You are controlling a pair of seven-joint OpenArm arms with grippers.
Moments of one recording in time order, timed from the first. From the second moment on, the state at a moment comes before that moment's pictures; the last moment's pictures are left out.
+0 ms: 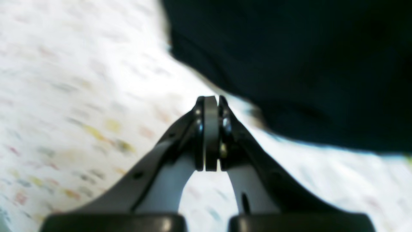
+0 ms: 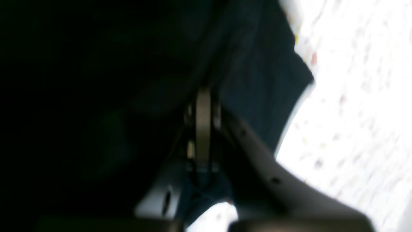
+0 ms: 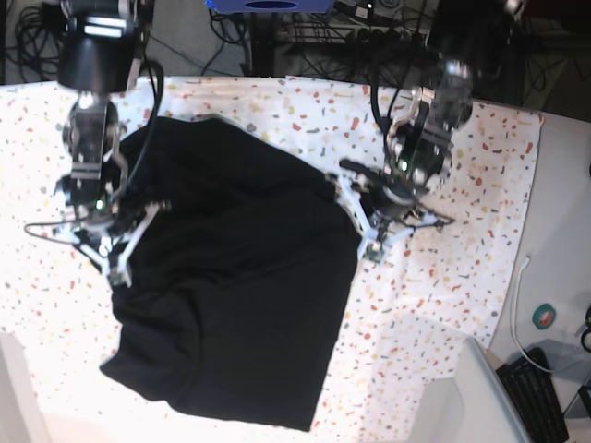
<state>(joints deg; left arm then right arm) -2.7 -14.0 19.2 74.7 -2.3 -2.2 34.3 8.0 -1.6 15.7 70.0 -20.1 16.4 -41.8</state>
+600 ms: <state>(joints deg) -7.6 -17.8 24.7 58.6 -5.6 -6.0 23.1 10.9 -0.3 23.6 43.8 -11.7 9.5 -13.3</state>
